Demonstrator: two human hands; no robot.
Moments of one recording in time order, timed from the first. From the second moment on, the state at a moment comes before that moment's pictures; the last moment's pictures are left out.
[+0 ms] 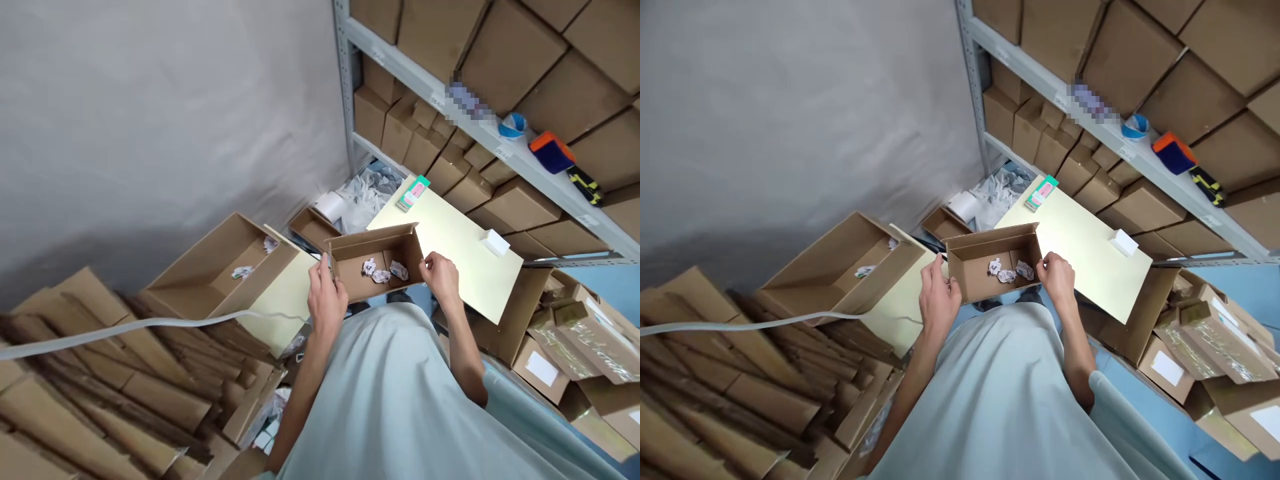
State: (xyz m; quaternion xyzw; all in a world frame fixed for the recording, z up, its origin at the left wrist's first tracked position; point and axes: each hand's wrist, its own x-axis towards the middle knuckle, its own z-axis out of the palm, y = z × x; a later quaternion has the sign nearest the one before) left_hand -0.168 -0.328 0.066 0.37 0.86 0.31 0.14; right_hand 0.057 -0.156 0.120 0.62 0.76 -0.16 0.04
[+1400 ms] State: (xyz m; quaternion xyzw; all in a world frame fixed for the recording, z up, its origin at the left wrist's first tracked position) left_hand -0.067 0.044 0.000 0.49 0.76 0.32 0.28; right_hand 0.225 0.016 0.130 0.76 0.56 -0.28 -0.18
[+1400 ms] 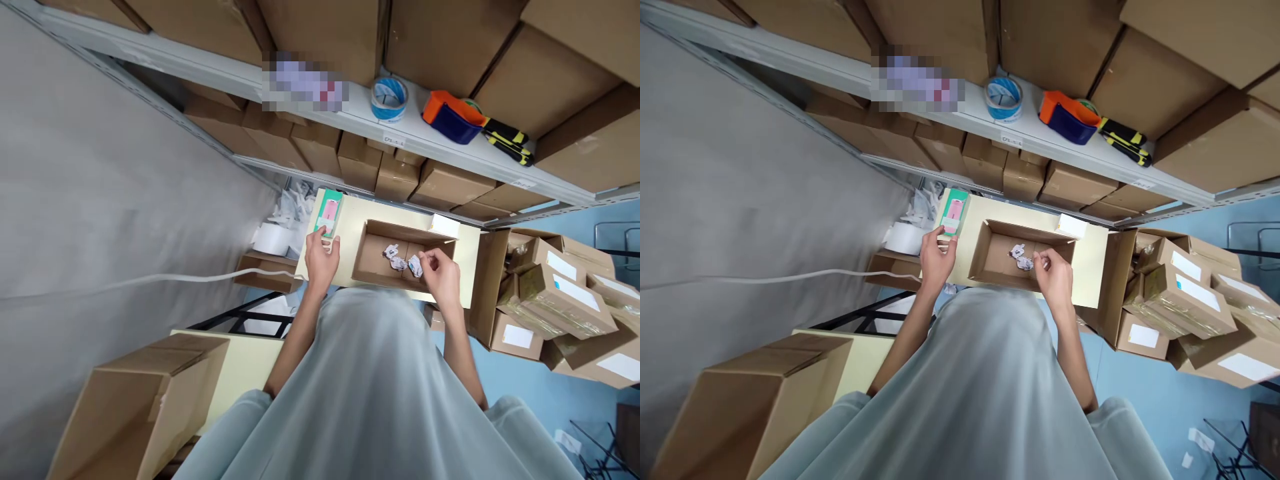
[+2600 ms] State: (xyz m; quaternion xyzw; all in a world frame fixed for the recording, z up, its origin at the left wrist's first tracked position) left_hand -0.138 0.068 -0.048 0.21 0.67 0.35 0.62; right_hand 0.122 0.061 0.143 0.69 0.64 -0.30 -0.17
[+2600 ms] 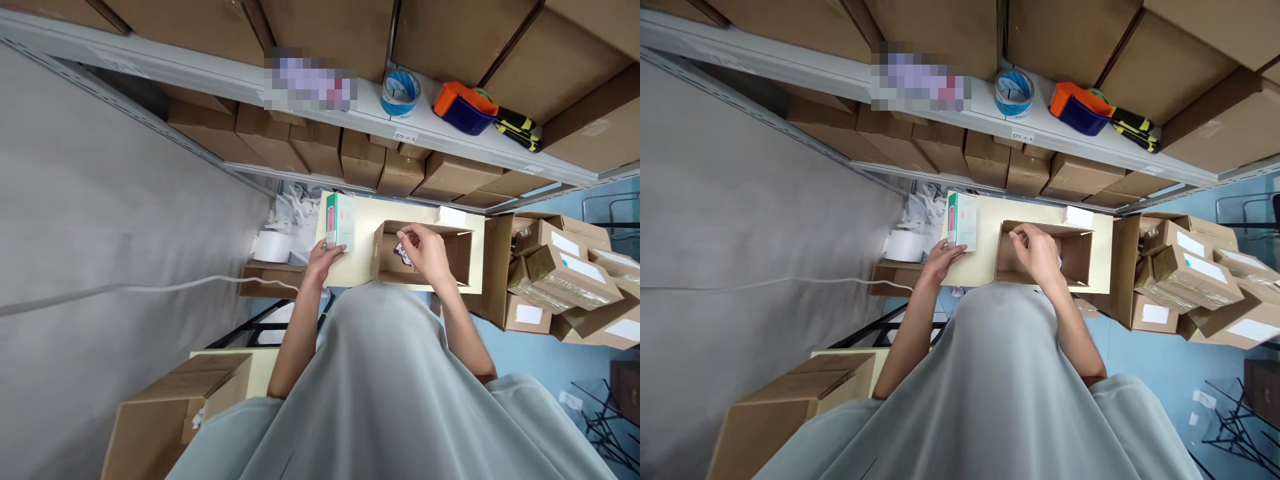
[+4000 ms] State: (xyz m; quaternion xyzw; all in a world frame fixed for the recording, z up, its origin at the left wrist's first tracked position) left_hand 0.056 0.066 0.042 0.76 0.55 -0.15 0.31; right_hand 0.250 0.031 0.064 0.72 0.60 -0.26 0.25
